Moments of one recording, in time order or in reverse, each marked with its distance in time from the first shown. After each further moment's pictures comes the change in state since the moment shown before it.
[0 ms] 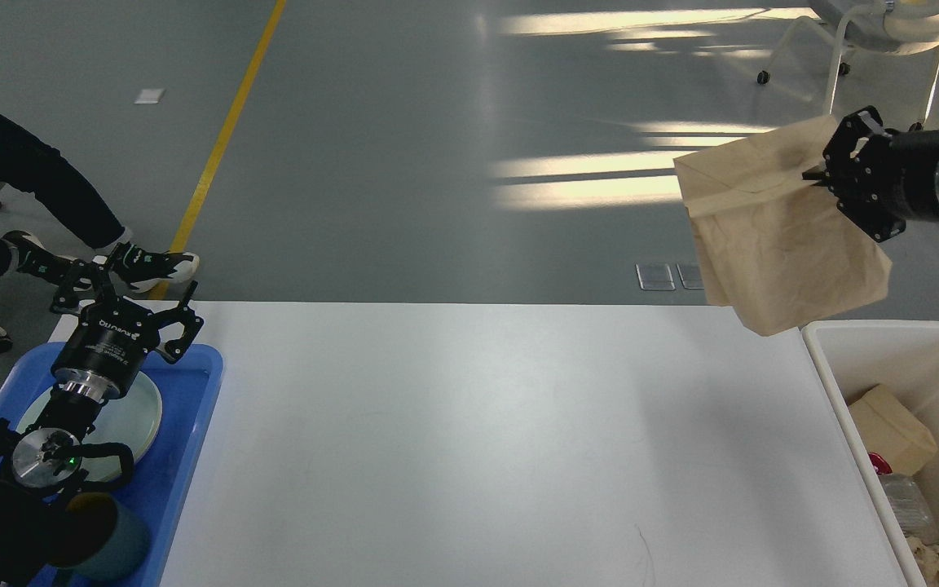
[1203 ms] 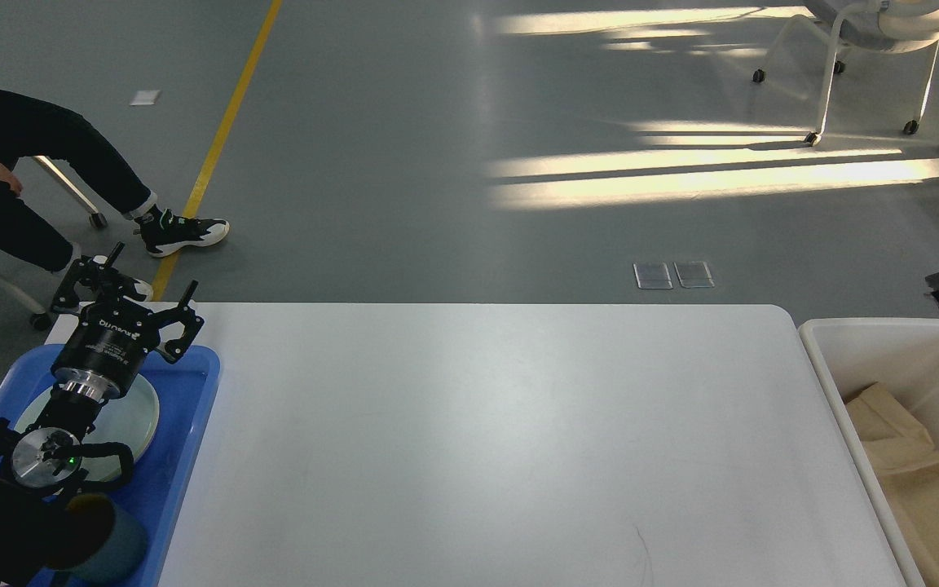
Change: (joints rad) left arm 0.000 0.000 0.000 0.000 0.000 0.000 0.000; right arm -0.686 0.065 0.373 -0.476 -0.085 -0.241 0.006
